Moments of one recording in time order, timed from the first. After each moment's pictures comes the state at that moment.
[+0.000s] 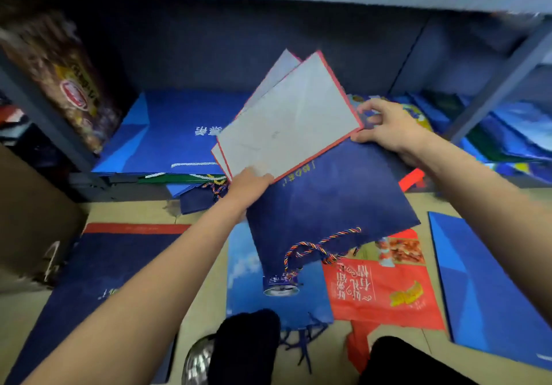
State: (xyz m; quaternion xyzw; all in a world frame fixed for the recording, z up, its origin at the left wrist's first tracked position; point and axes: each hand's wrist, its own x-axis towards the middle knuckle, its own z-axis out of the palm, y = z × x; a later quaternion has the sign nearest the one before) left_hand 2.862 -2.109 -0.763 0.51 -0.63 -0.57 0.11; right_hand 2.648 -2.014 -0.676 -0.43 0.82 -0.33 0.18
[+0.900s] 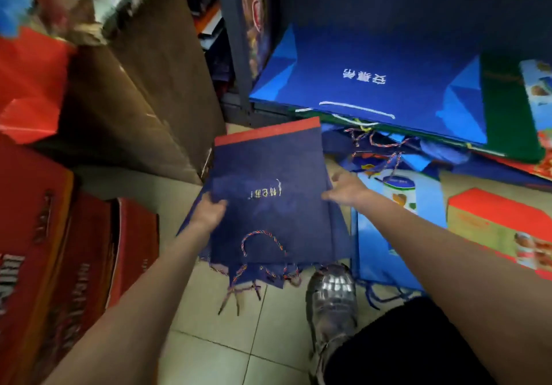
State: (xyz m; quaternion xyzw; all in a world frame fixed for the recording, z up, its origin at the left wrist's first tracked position) left_hand 3.217 -2.136 -0.882 0.73 -0.45 -0.49 0.15; right_hand 2.950 -2.101 -0.846 -0.46 0.80 -0.01 0.38
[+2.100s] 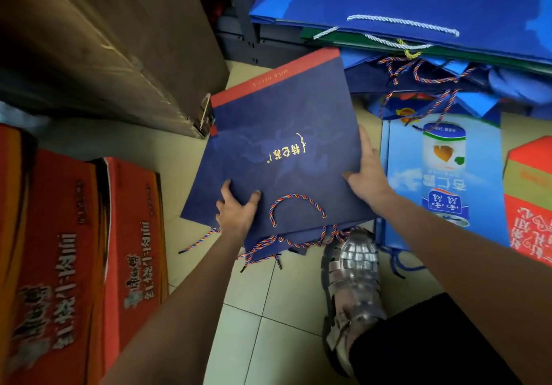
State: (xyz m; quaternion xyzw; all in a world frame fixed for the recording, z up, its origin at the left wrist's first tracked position) left_hand 3.190 -2.079 -0.959 0.81 -0.40 -0.43 0.09; right_hand 2.956 -2.067 -0.932 -0.41 0.78 -0.26 0.39
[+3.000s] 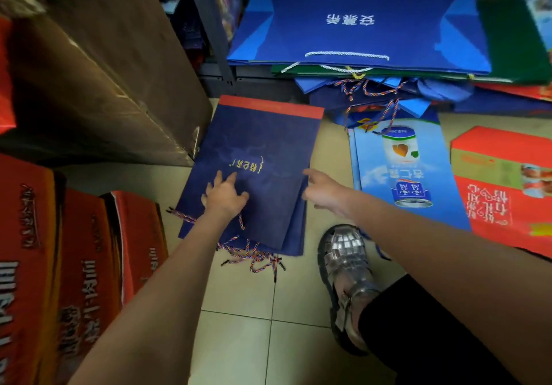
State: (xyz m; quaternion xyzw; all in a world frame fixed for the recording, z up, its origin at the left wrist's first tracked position) left_hand 3.199 -2.124 -0.896 0.65 -0.70 -0.27 -0.12; right_hand 3.015 -2.048 -0.865 -0.34 0.74 -0.17 0.55
